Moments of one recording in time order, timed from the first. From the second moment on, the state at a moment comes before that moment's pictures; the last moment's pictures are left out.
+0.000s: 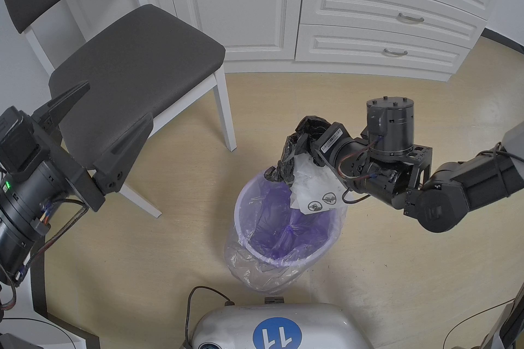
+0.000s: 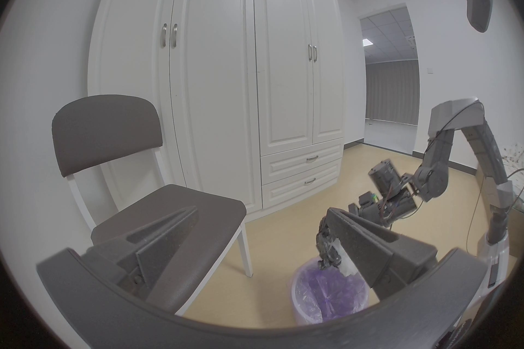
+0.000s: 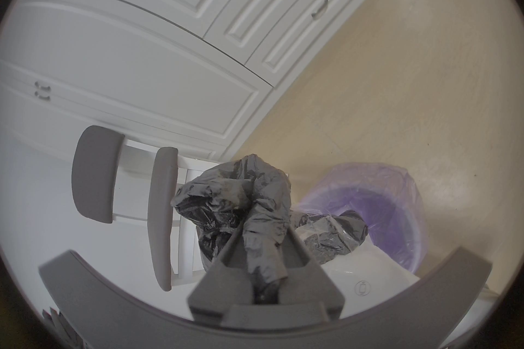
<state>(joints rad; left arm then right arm) -0.66 1.18 -0.45 -0.99 0.18 0.33 0.64 1.94 -1.06 -0.64 -0.24 1.01</state>
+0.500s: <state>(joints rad) -0.66 1.18 -0.45 -0.99 0.18 0.33 0.60 2.22 -1.08 -1.02 -0.13 0.99</state>
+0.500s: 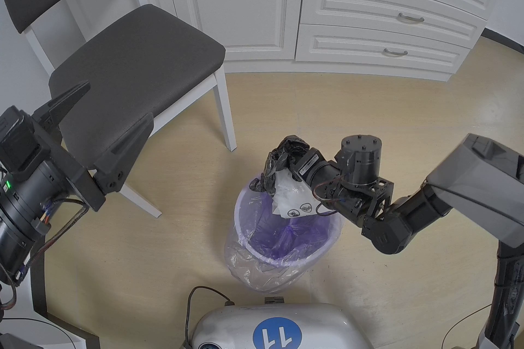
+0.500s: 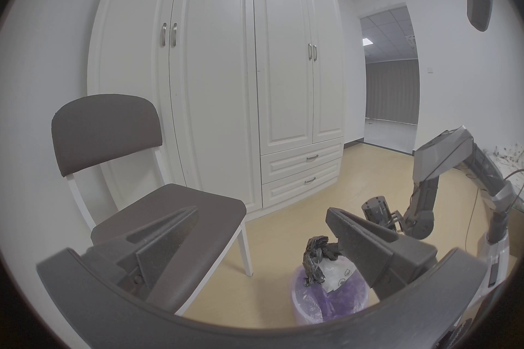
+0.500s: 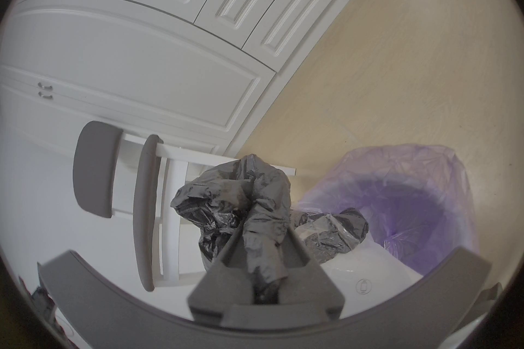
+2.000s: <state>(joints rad) -0.65 1.23 -0.45 -1.00 0.17 0.33 0.61 2.58 -1.03 -1.55 -0.04 0.70</state>
